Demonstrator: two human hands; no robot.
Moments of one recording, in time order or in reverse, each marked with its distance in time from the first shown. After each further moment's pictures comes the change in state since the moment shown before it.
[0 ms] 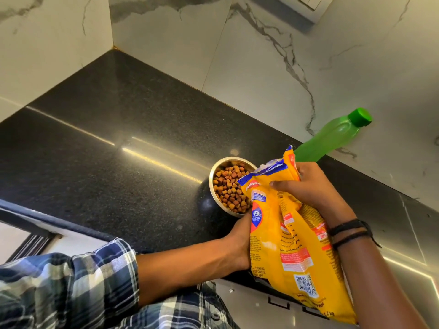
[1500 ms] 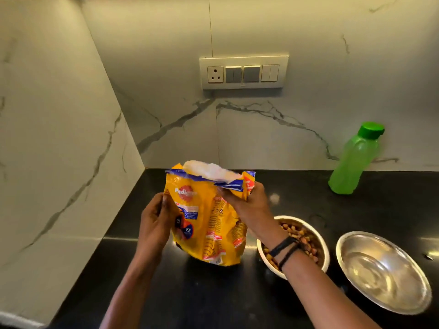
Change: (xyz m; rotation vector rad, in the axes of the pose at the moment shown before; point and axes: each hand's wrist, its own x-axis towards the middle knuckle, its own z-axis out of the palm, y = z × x) left_hand -0.136 0.255 -0.075 1.063 0.542 1.080; right_hand 0.047 -0.144 0.110 0.964 0.232 -0.533
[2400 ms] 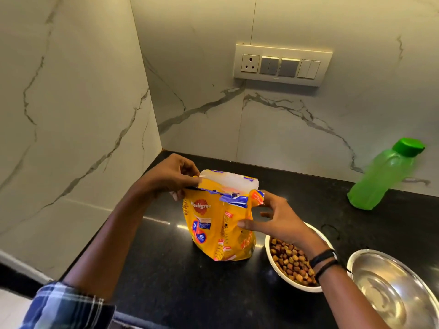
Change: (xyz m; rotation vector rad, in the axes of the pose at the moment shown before) left_hand 0.079 0.048 -0.027 0.508 -0.525 -0.149; right_hand -0.002 0.027 -0.051 -0.408 -0.433 0.256
